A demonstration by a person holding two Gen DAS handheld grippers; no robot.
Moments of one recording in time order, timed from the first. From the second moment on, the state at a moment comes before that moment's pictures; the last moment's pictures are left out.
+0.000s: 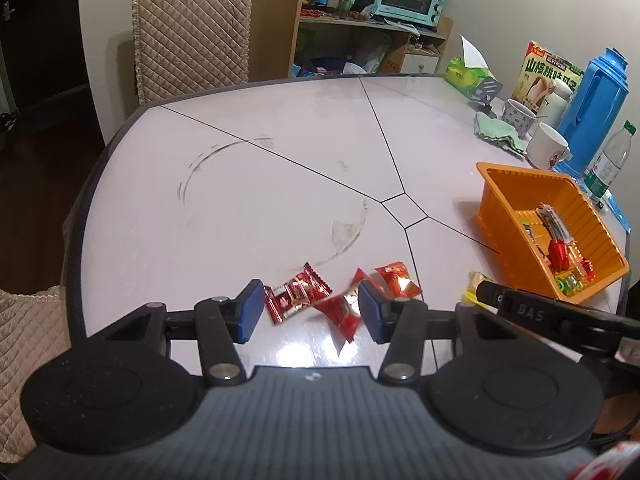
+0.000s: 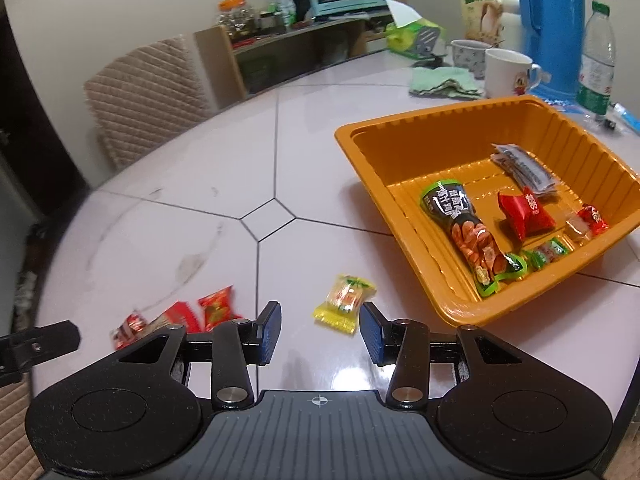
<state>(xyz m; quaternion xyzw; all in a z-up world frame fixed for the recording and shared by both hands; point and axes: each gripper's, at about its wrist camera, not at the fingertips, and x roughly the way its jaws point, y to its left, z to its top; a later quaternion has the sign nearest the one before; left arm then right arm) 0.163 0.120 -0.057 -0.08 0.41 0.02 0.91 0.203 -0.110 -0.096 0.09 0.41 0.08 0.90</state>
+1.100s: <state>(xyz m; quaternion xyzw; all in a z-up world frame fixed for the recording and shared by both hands) 0.218 0.094 -0.081 -0.07 0.43 -0.05 0.90 0.224 -0.088 -0.114 0.06 0.39 0.11 0.91</state>
